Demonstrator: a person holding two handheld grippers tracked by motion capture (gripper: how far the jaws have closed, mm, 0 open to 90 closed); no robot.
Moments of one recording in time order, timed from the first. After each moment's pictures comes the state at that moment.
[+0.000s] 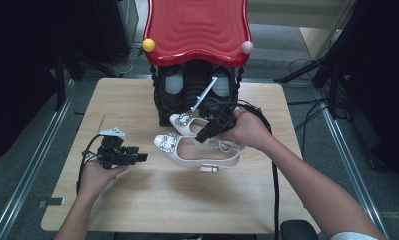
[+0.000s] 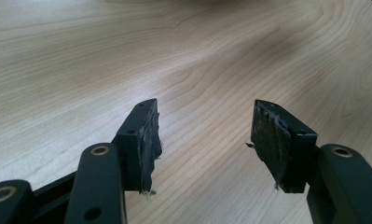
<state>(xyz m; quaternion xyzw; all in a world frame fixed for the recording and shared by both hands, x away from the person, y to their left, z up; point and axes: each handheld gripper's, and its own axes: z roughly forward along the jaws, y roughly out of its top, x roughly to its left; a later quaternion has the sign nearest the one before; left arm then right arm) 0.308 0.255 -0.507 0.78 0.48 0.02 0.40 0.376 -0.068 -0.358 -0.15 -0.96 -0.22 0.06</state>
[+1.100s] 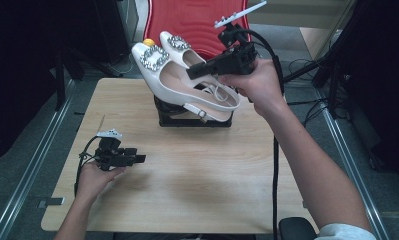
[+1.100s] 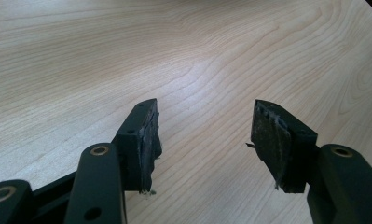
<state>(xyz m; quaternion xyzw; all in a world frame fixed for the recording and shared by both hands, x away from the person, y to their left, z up) 0.306 0.257 -0.508 0.78 0.48 0.01 0.41 0.395 -0.091 -0.210 -0.21 -0.85 -0.48 0.05</state>
